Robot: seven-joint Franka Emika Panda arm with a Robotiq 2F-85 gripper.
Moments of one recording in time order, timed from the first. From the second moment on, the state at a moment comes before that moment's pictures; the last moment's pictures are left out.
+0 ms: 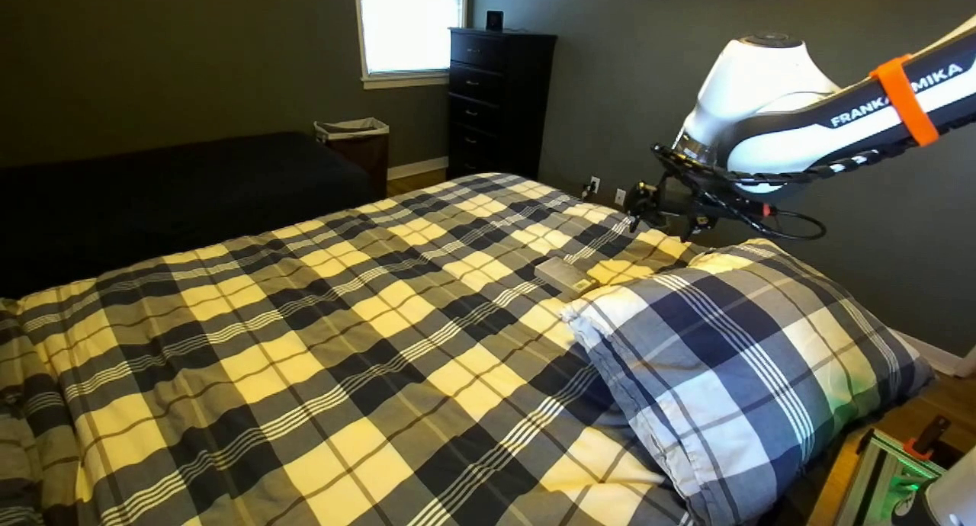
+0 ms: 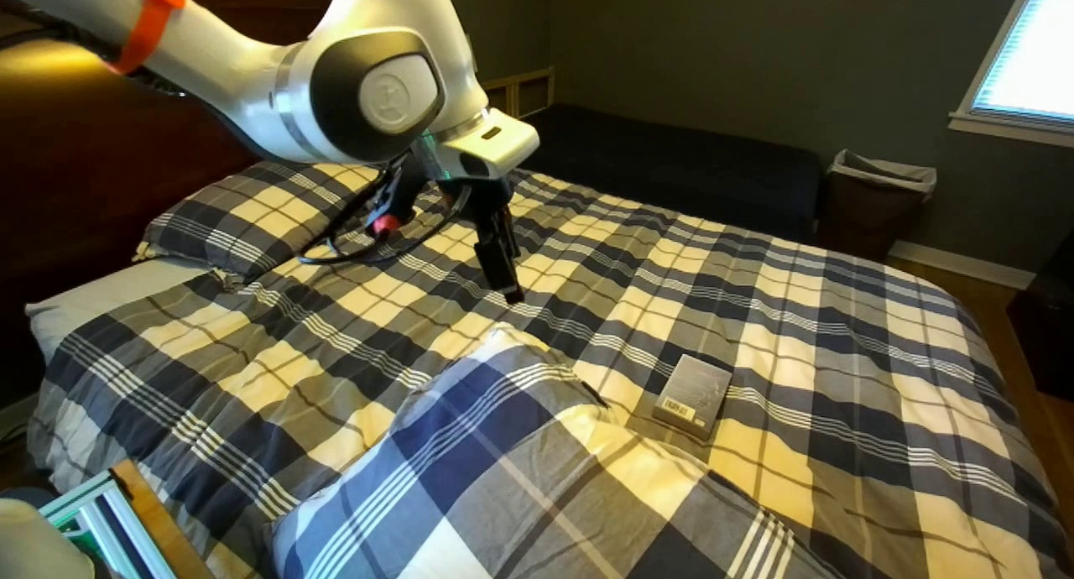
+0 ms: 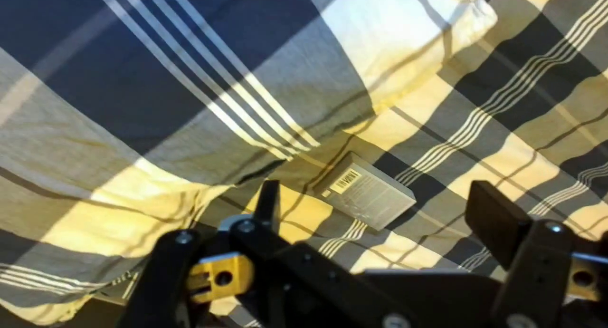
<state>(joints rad) -0.18 -0.31 0.00 -2.58 -0.28 2.57 0.89</state>
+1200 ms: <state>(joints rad) -0.28 -0.42 -0.23 -2.73 -0.02 2.48 0.42</state>
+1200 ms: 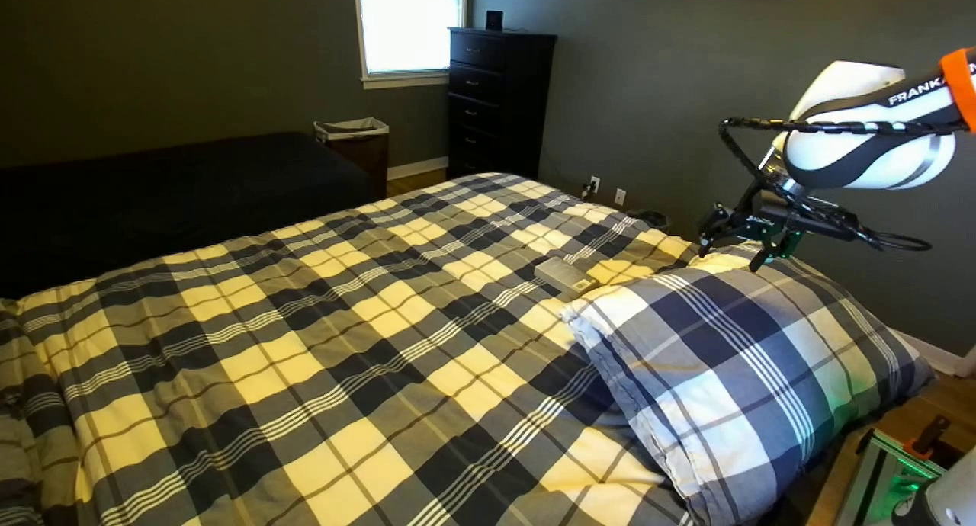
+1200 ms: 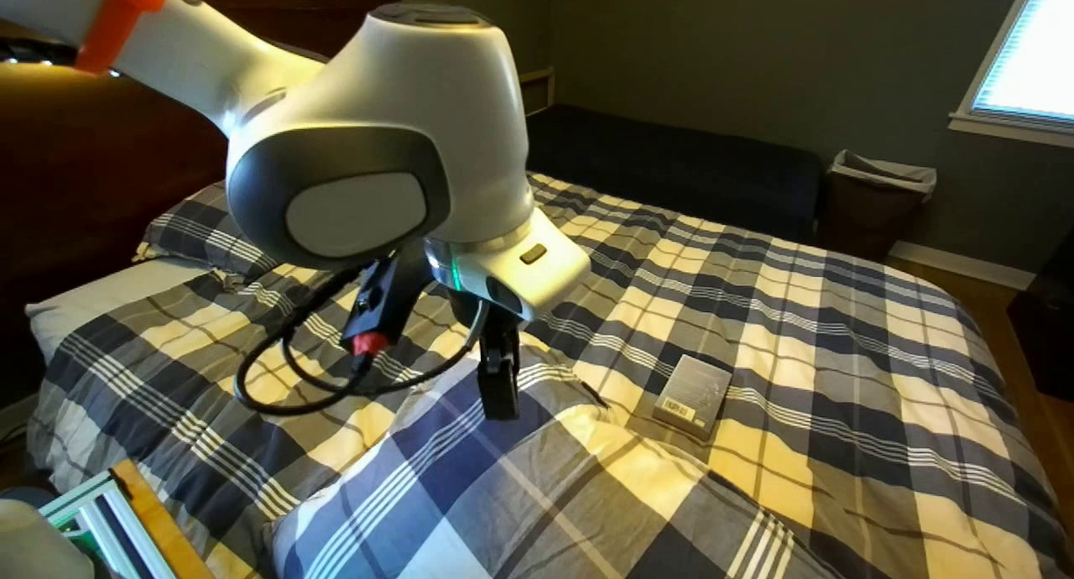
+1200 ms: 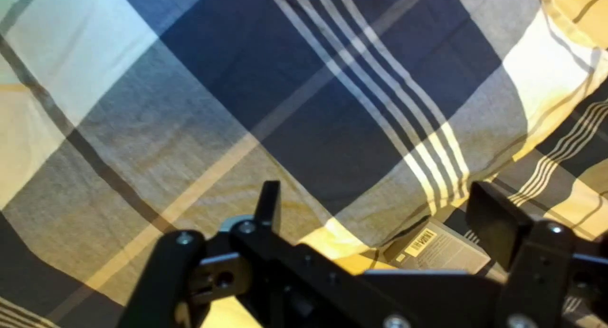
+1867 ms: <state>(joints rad) -0.43 -0.27 -0.29 -2.56 -0.14 2.27 0.32</state>
